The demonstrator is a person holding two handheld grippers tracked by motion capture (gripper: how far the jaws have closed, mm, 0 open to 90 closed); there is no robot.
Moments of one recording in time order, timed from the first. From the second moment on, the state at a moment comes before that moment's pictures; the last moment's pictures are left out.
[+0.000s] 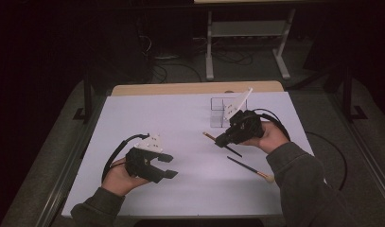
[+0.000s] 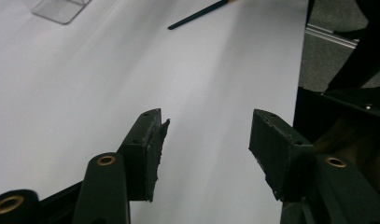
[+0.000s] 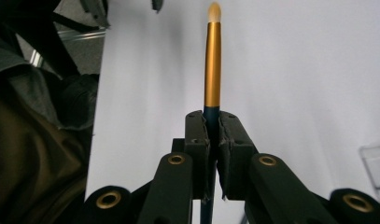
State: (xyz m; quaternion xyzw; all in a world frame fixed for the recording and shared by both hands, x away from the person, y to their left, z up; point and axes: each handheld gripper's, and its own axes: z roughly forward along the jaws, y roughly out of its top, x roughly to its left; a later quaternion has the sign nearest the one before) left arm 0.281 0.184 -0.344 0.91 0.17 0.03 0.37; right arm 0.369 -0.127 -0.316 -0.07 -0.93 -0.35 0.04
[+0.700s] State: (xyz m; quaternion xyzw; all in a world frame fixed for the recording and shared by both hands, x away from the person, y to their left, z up) left arm 0.277 0.214 -0.366 0.89 0.20 0.05 0.39; right arm 0.412 -0.127 -0.291 -0.12 -0.93 -0.36 0.02
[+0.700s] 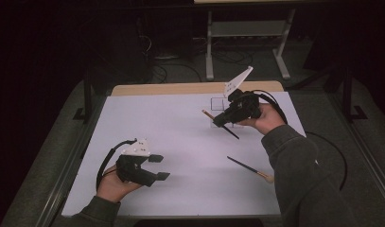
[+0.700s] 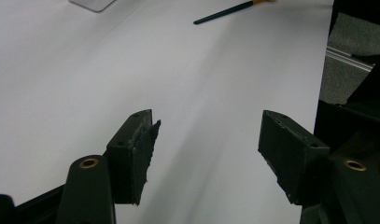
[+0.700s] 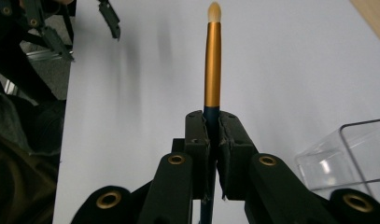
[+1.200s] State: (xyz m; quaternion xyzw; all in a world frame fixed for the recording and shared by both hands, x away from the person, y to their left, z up) left arm 0.281 0.221 -0.387 0.89 0.23 0.05 0.40; right arm 0.449 -0.120 -0.285 -0.13 -0.92 -0.38 0.00
